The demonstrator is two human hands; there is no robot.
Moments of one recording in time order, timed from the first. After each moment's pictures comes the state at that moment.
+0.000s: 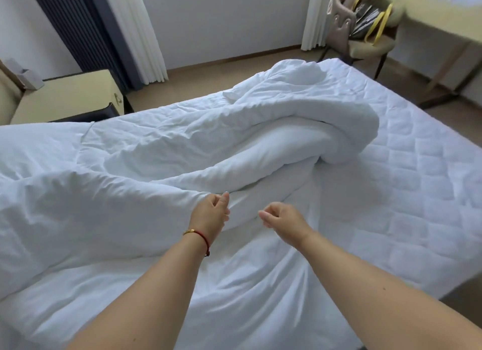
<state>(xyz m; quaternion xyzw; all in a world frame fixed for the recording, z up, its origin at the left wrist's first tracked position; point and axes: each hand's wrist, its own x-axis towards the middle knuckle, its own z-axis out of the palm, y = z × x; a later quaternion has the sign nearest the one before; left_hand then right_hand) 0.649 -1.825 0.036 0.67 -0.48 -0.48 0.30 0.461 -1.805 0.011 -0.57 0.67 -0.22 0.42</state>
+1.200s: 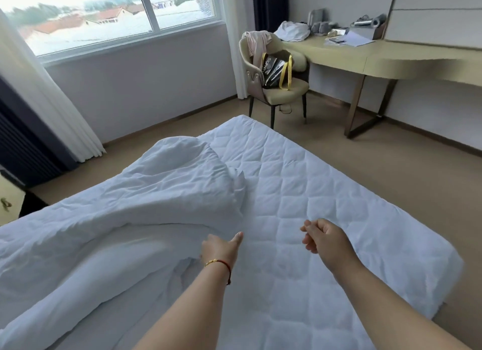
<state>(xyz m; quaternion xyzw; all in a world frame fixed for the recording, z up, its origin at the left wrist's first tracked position) 0.133 -1.988 0.022 0.77 -0.50 -0.37 0.16 -0.069 -1.893 0.059 -0.32 0.70 -0.48 0.41</state>
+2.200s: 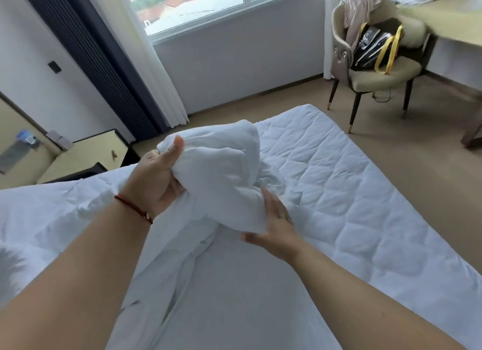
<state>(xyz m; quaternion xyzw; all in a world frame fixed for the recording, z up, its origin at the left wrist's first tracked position) 0.092 -2.009 0.251 0.51 -0.43 -0.54 0.51 -0.092 -2.026 0.055 -0.69 0.50 -0.31 0.41</state>
